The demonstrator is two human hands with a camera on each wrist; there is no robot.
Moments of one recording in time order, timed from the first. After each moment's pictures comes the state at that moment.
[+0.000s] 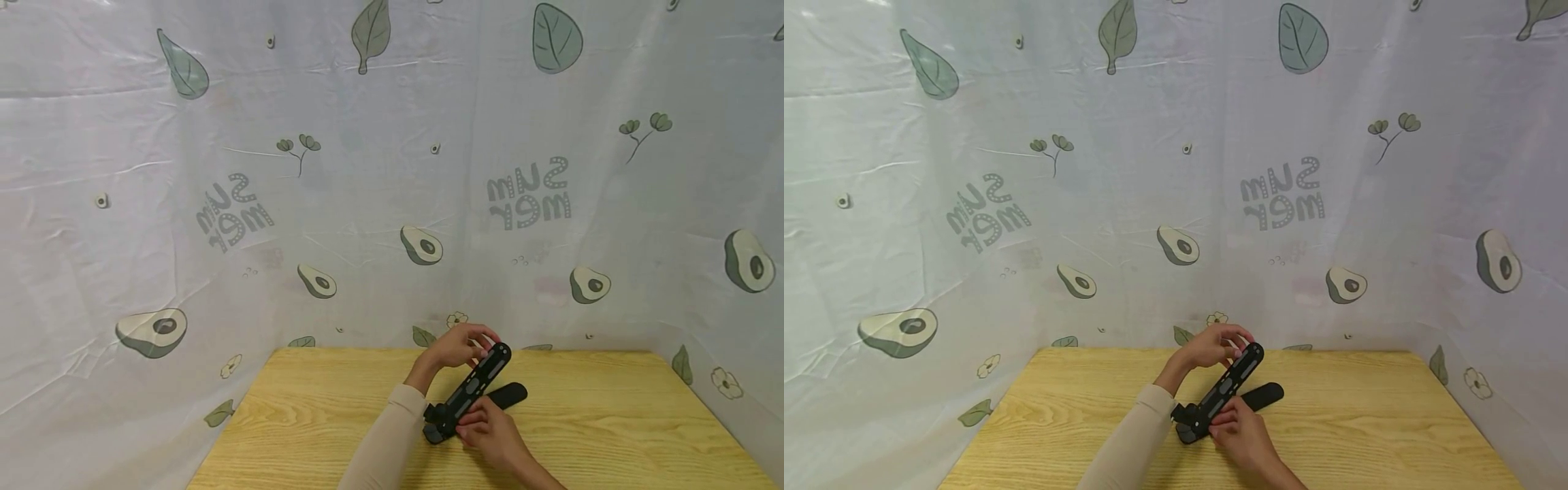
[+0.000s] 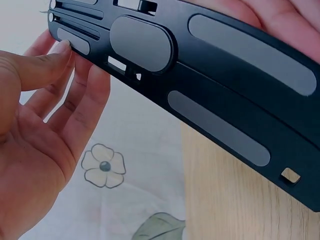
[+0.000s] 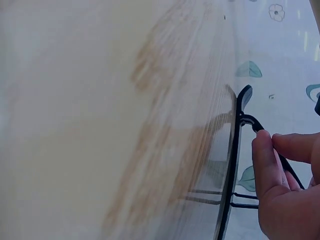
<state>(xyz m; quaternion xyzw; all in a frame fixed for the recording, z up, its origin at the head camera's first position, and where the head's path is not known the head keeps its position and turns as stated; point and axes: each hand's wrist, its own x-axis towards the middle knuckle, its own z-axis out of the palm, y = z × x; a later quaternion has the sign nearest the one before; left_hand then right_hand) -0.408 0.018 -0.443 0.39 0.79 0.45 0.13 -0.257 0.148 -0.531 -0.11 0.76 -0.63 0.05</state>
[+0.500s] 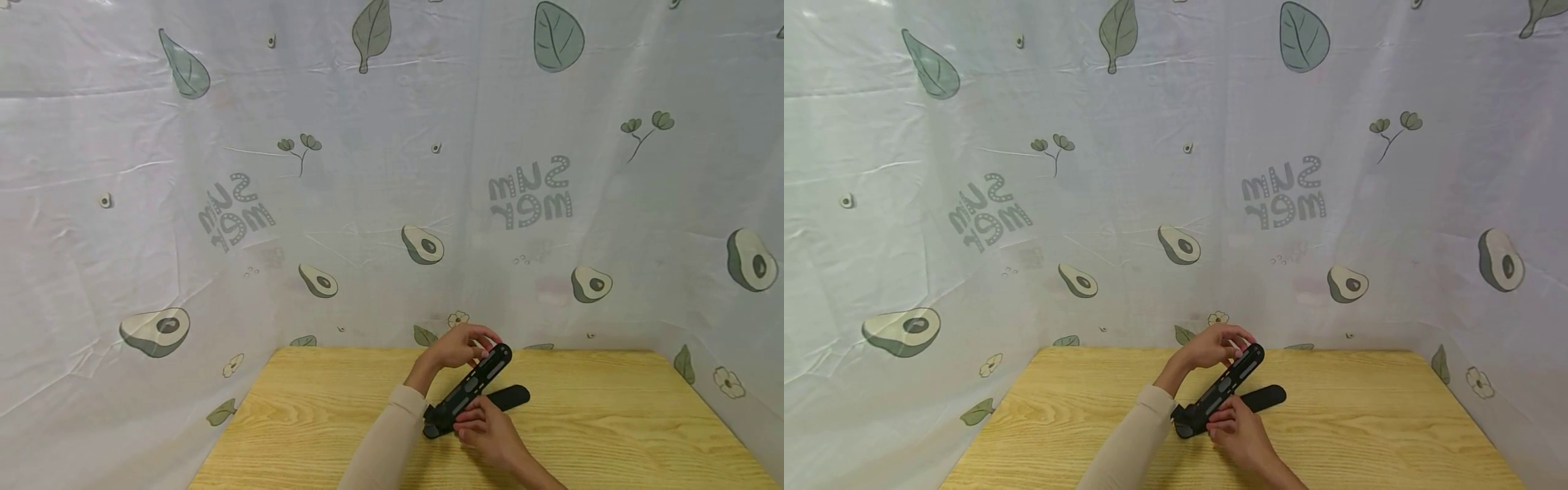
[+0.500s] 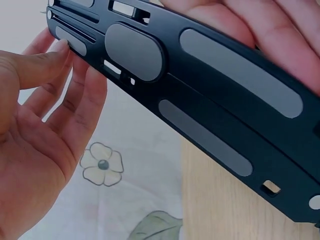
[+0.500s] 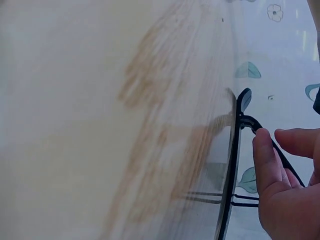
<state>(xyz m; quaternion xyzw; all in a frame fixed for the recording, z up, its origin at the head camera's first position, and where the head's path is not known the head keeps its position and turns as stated) -0.404 0.015 -0.442 0.40 0.80 0.43 0.12 -0.257 0.145 -0.528 -0.12 0.75 -0.64 0.07</state>
